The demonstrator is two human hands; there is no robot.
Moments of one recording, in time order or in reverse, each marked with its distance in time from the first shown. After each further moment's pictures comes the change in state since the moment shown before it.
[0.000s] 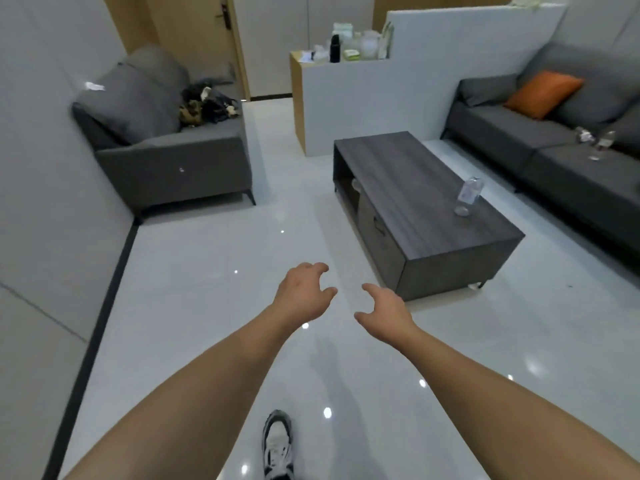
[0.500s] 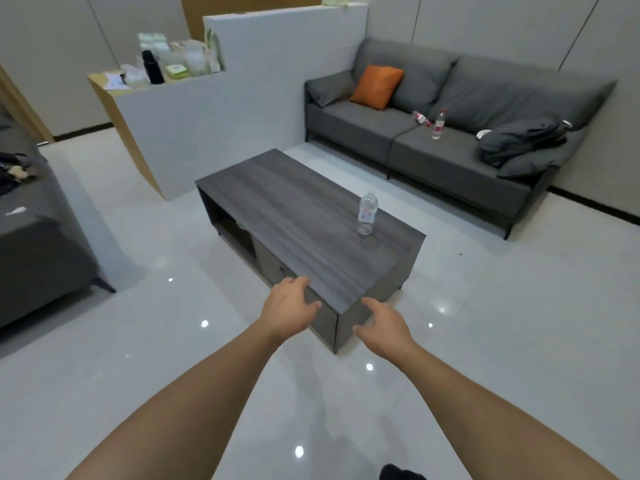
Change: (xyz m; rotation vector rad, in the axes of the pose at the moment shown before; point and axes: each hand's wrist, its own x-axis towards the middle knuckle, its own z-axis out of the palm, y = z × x) left_hand 0.377 0.116 0.030 0.067 -0.295 0.381; right_hand 0.248 0.060 -0.137 0.156 0.264 0.444
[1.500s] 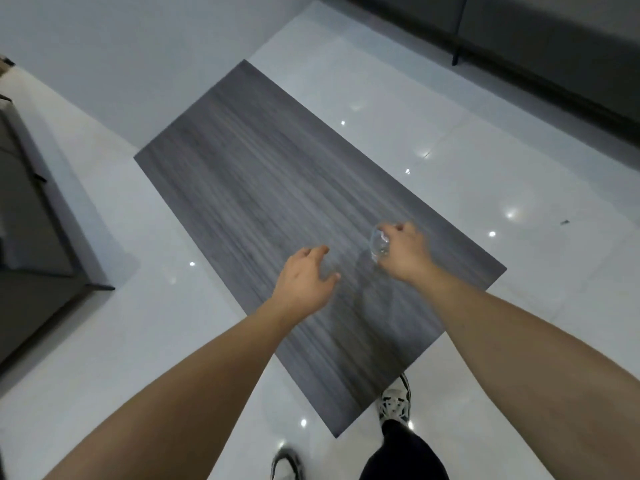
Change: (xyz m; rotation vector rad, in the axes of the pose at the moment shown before) left_hand 0.611 0.082 0.076 0.104 -0.271 -0.234; right_hand 0.702 0.065 -0.110 -0.088 -0.205 0.016
